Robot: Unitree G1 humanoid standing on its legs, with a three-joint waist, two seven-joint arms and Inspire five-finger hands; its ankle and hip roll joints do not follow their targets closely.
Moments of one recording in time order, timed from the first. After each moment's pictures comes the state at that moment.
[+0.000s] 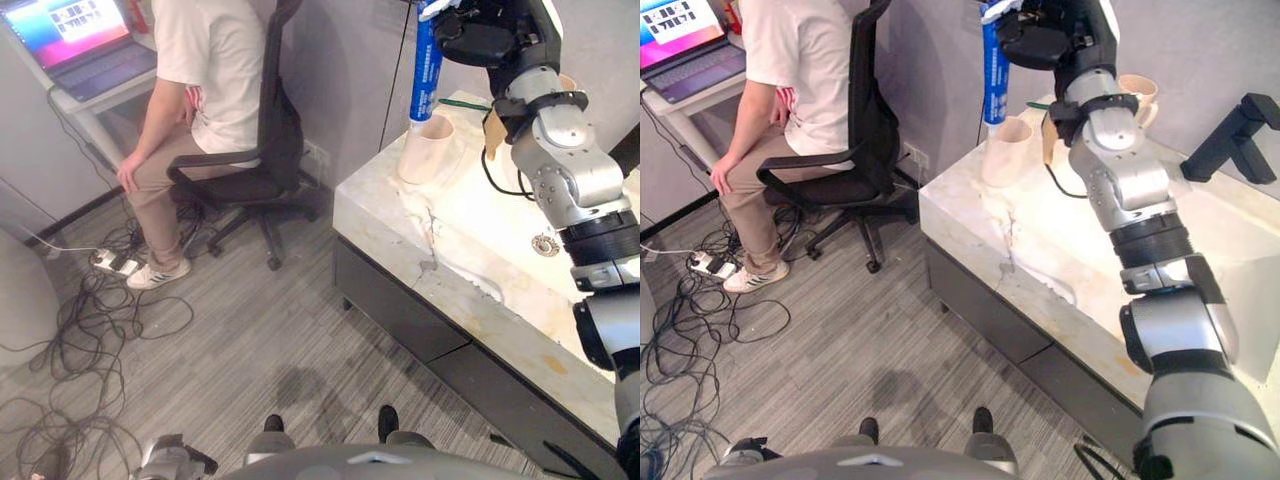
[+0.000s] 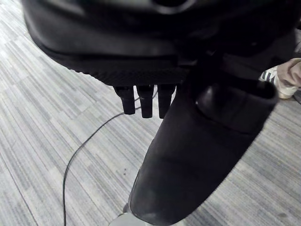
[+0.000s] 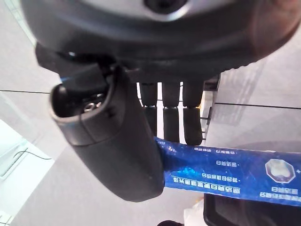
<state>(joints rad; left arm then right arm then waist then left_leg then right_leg) 0.09 0.32 -0.17 1.07 -0.24 0.23 0.30 -0.99 -0.78 0.32 0.36 0.67 0.06 -0.20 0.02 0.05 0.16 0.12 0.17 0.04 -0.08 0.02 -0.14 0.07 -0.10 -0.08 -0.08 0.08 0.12</state>
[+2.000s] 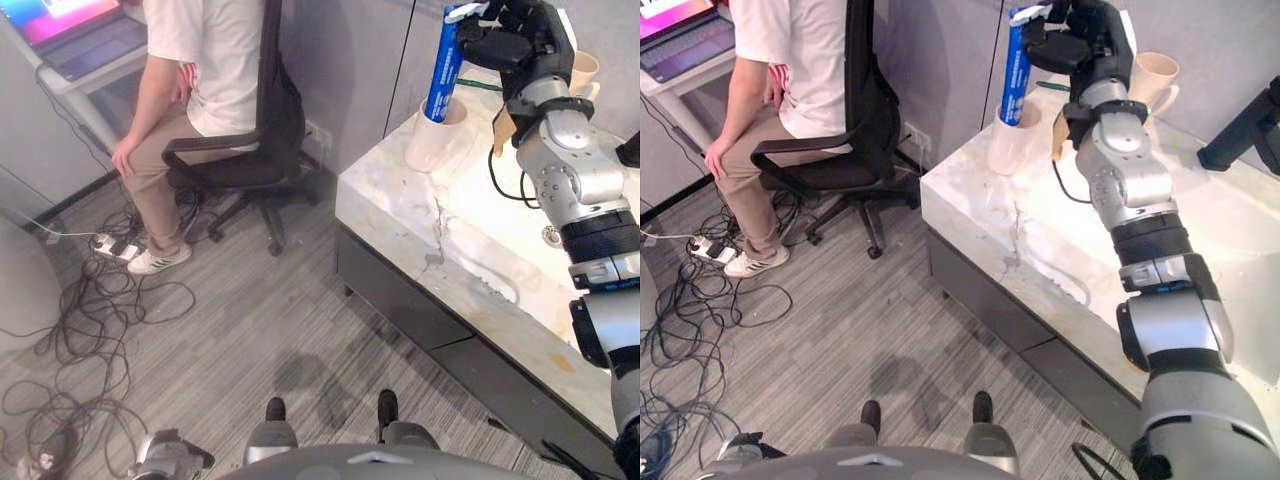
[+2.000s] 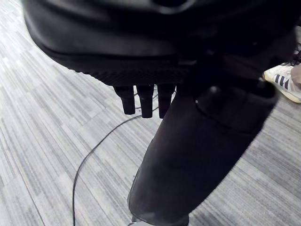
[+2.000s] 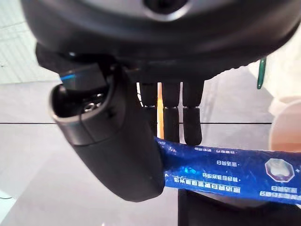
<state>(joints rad) 0.06 0.32 -0.15 1.09 -0.24 0.22 0.33 -0.99 -0.74 0.28 0.47 0.72 0.05 -0.24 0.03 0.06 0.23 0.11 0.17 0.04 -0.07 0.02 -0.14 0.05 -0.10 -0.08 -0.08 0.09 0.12</state>
